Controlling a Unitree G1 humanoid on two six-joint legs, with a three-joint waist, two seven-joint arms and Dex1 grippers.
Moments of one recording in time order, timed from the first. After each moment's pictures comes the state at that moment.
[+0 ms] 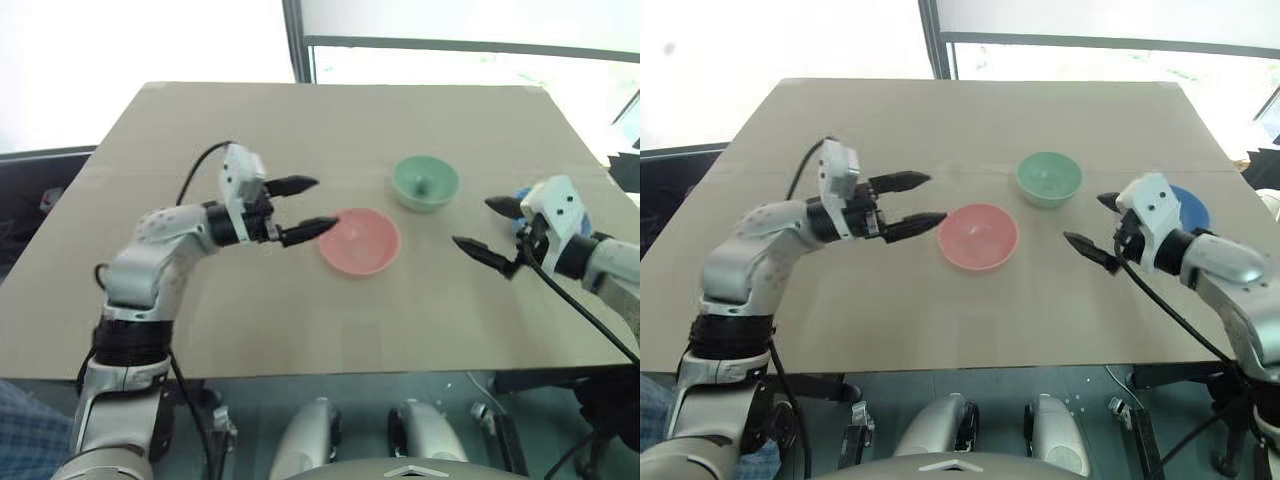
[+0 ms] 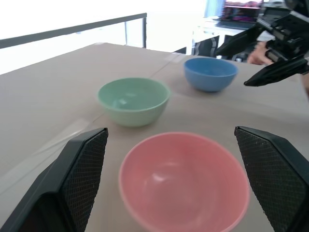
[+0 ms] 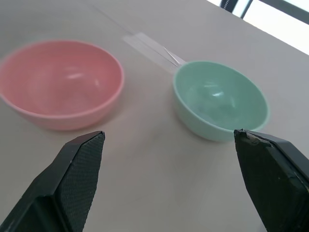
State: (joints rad) left arm -0.45 0.64 0.12 -0.16 -0.54 0.54 -0.92; right arm -0.34 -0.84 -0.02 -0.33 0.40 0.58 0.66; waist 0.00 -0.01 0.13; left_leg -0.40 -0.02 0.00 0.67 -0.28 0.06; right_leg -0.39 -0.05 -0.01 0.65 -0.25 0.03
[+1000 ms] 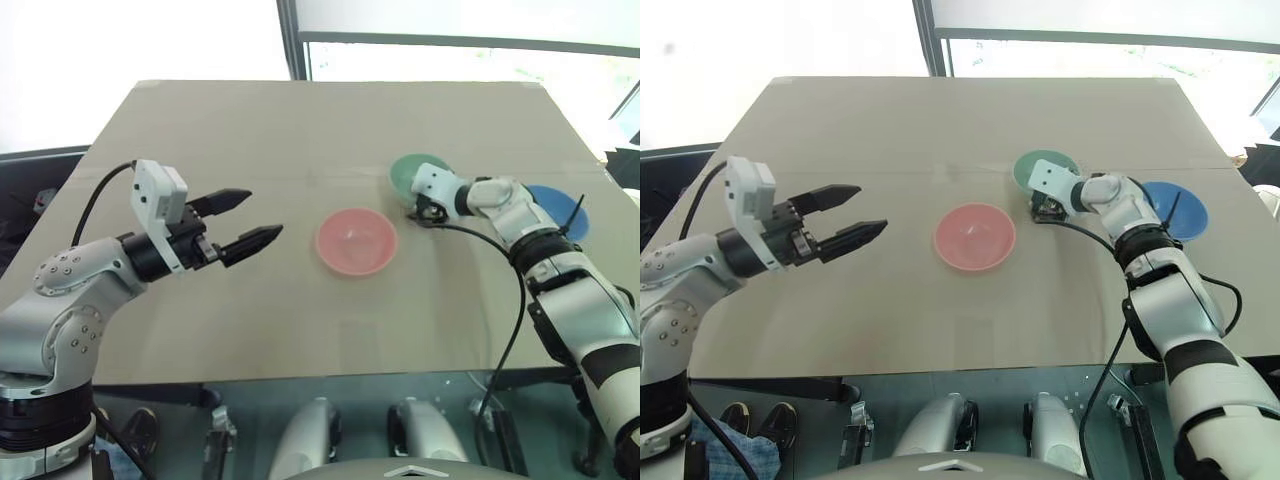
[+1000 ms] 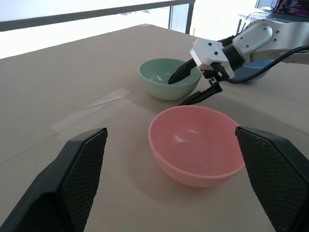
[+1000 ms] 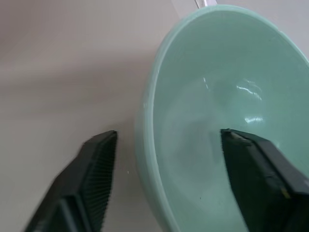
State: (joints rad) left arm -0.20 0.79 0.36 -0.42 -0.74 0.69 -0.83; right arm -1.11 -0.40 0.38 1.11 -0.23 -0.14 0.76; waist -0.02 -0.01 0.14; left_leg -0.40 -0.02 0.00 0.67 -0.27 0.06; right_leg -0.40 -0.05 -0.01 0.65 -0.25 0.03
